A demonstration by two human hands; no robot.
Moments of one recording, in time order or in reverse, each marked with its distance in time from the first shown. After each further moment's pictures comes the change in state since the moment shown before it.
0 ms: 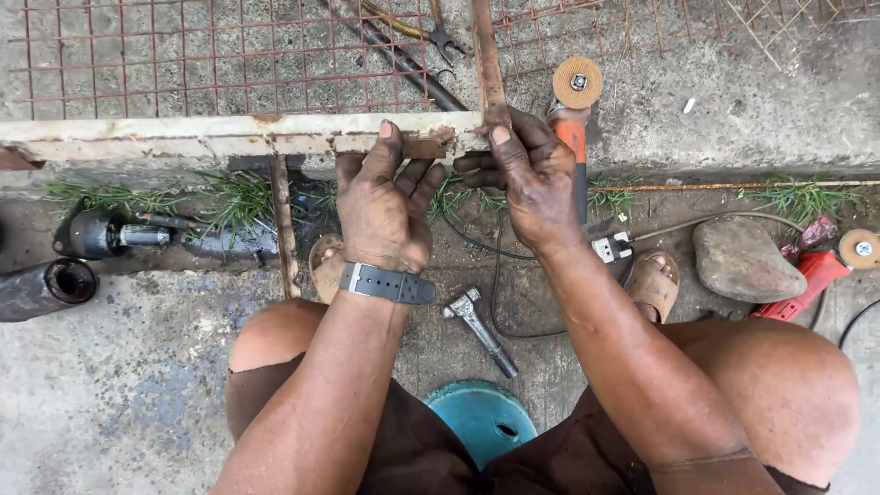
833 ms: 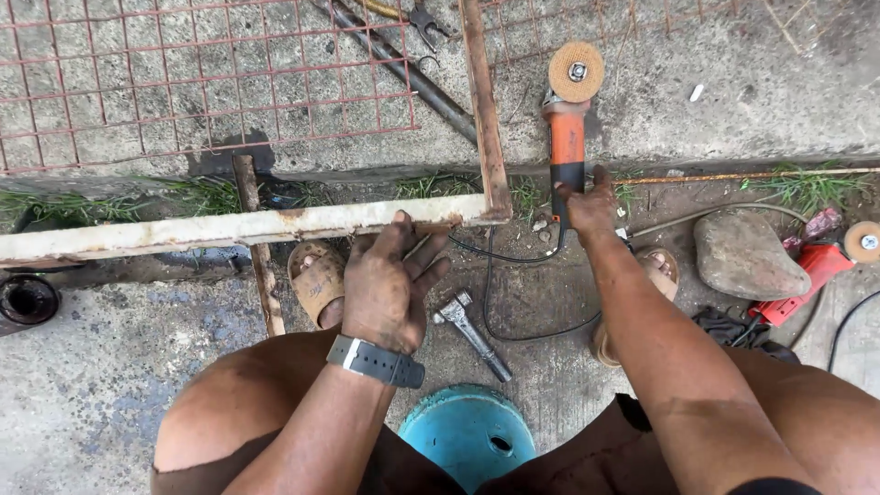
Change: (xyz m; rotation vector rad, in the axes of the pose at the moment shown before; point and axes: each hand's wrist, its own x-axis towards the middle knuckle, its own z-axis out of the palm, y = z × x) left_hand -0.014 -0.021 -0.012 0.315 0.239 -0.346; right_hand 0.031 0.195 -0.294 -1.239 0.457 0.574
